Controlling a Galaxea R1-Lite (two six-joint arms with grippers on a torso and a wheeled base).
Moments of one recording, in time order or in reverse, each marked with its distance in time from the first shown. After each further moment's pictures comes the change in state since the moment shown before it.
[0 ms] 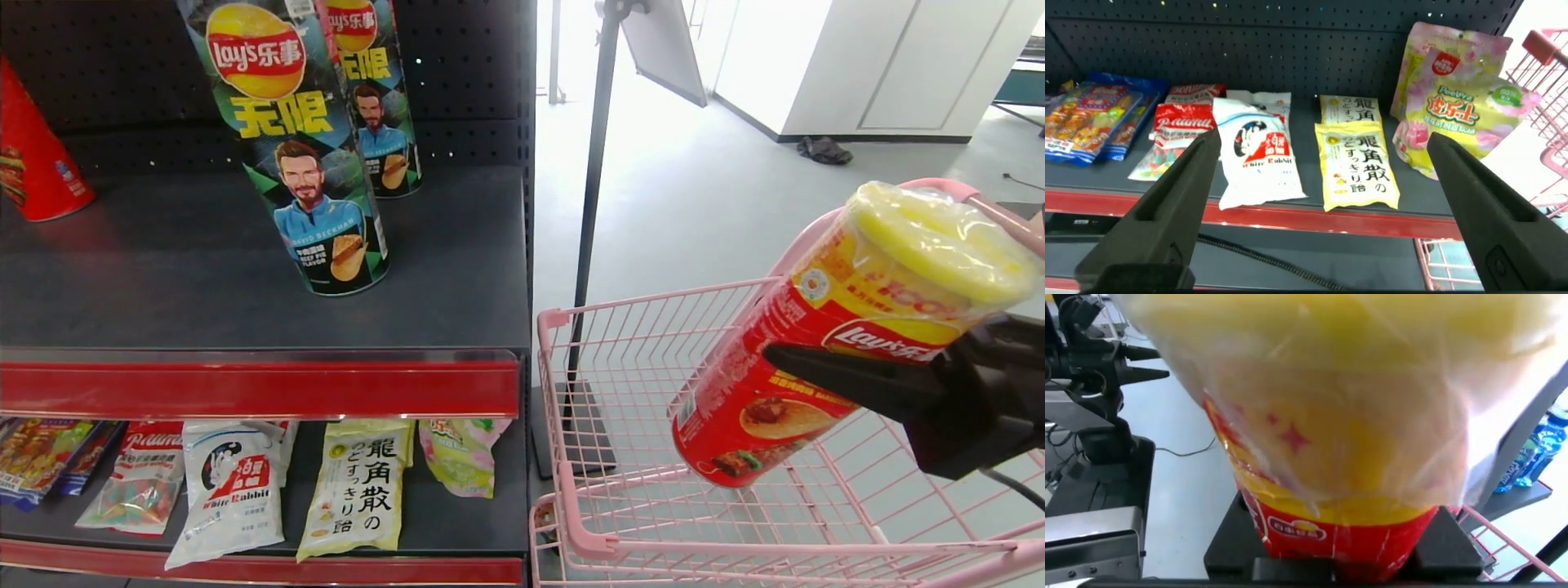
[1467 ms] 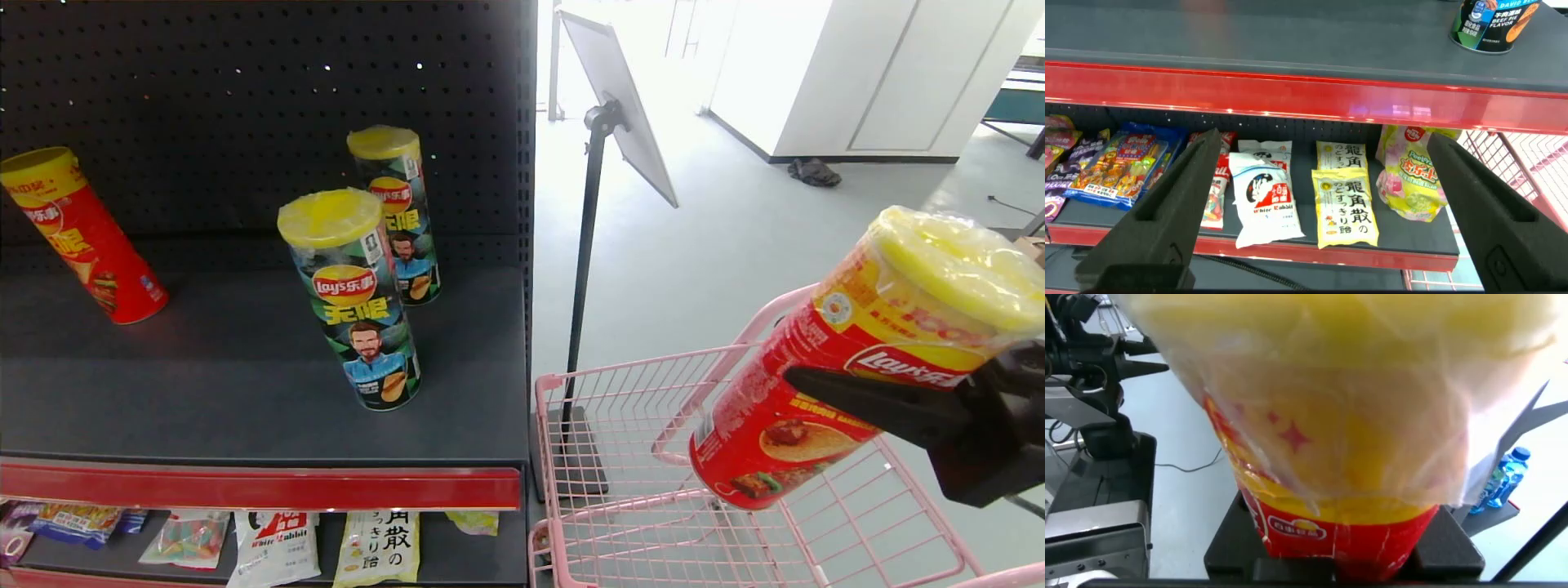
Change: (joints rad) left arm 0.000 0.000 0.000 0.000 0.000 0.000; right arm -0.029 -0.049 0.067 -0.005 0.001 0.007
